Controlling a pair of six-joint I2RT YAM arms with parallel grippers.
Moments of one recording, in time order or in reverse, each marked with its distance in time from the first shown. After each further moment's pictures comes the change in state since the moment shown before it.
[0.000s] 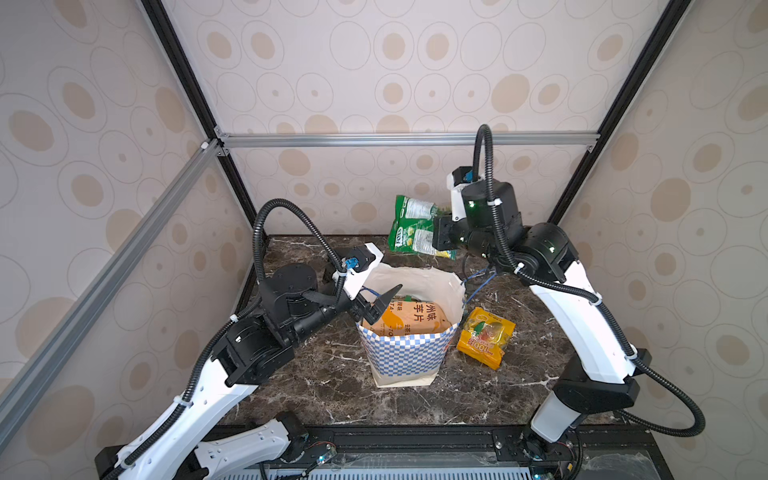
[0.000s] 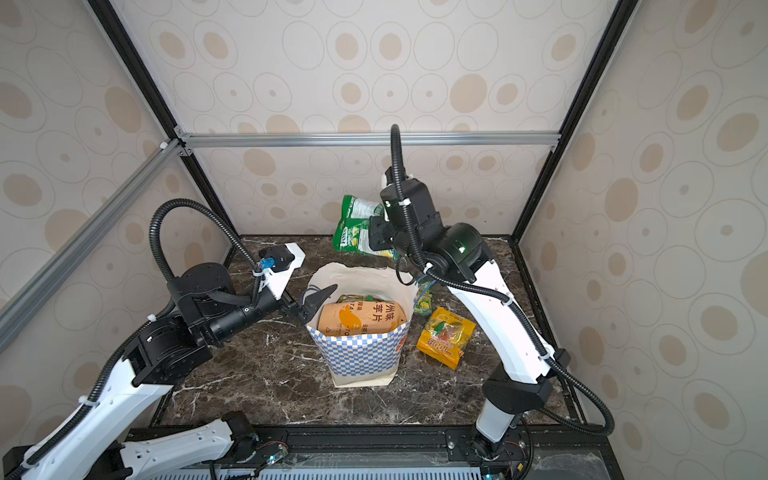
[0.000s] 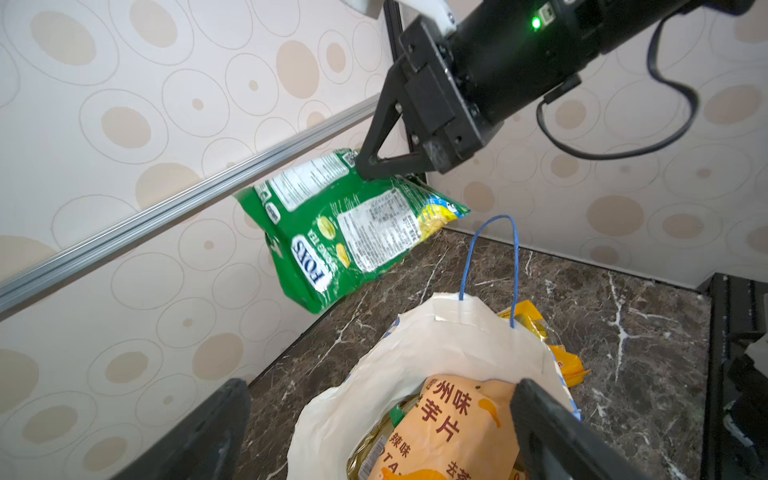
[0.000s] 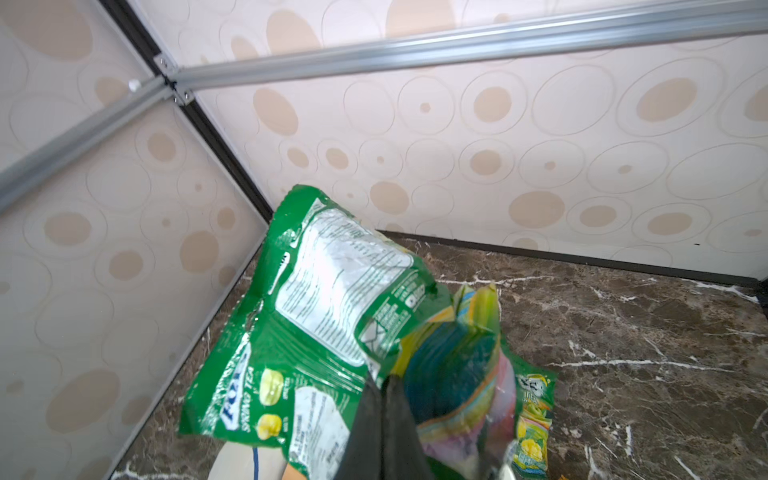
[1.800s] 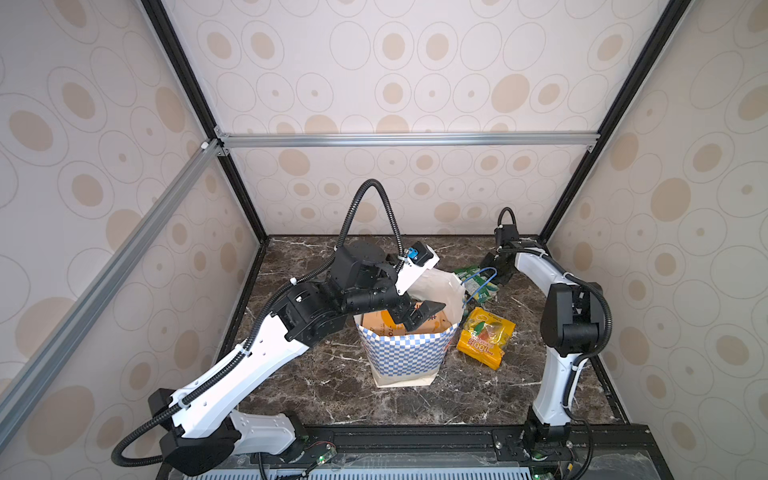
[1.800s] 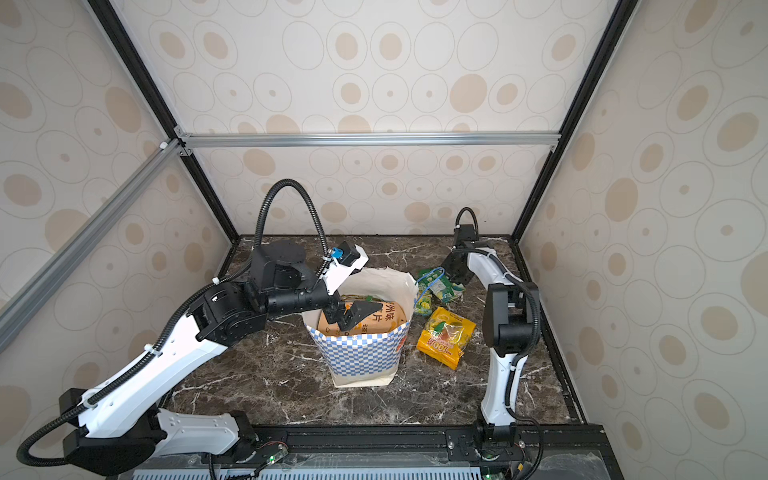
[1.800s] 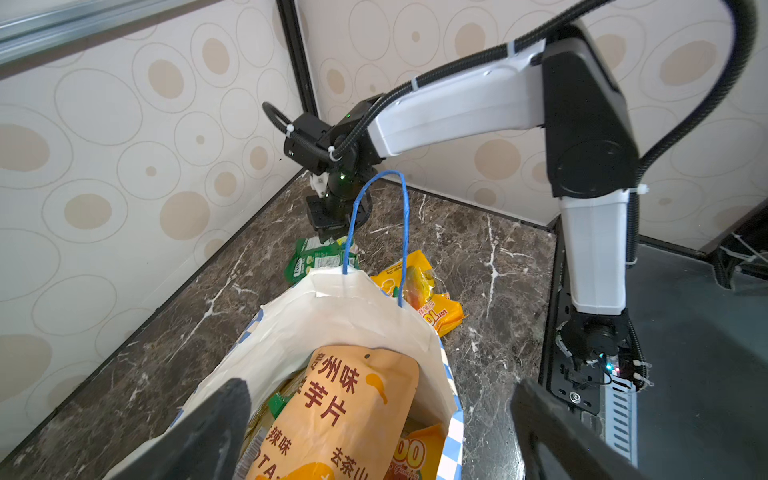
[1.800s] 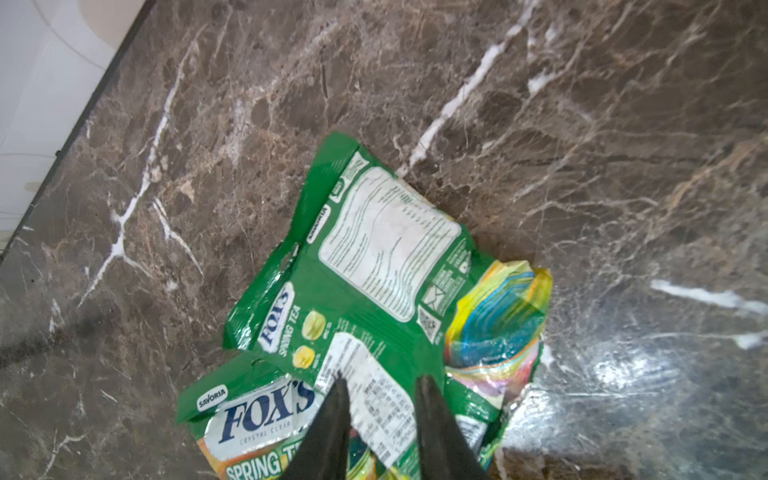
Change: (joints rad) left arm -0.081 0.332 0.260 -0.248 0.164 -0.120; right arm -0.693 0.327 -0.728 0.347 -0.415 0.310
